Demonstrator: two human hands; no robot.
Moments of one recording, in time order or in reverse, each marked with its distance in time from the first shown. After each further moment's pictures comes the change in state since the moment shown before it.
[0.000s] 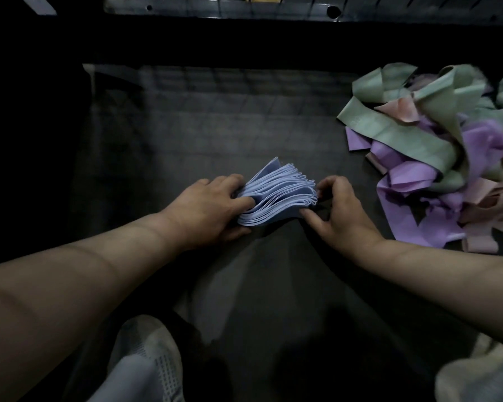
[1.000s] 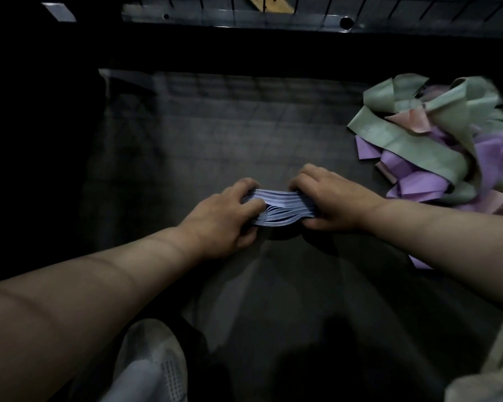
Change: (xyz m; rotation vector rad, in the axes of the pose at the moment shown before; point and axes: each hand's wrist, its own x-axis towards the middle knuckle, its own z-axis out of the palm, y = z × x) left_hand -0.001 0.014 0.004 -0.329 0.093 -0.131; right_hand 0.065 -0.022 -0.017 -0.464 -0.412 -0.619
